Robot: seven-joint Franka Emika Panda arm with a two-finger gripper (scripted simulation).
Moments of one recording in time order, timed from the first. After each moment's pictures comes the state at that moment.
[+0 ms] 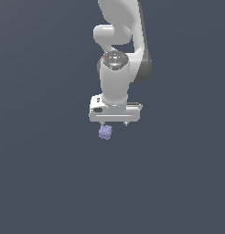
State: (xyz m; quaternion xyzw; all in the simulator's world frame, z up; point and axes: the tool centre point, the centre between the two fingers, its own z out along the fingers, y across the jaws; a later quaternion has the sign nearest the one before) arm 0.000 0.009 0.175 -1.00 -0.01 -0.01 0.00
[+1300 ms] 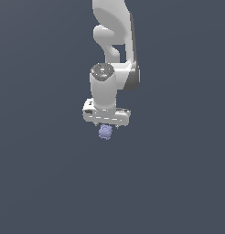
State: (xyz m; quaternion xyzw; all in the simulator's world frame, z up) arm -0.022 -0.027 0.132 -1.00 0.07 0.00 0.00
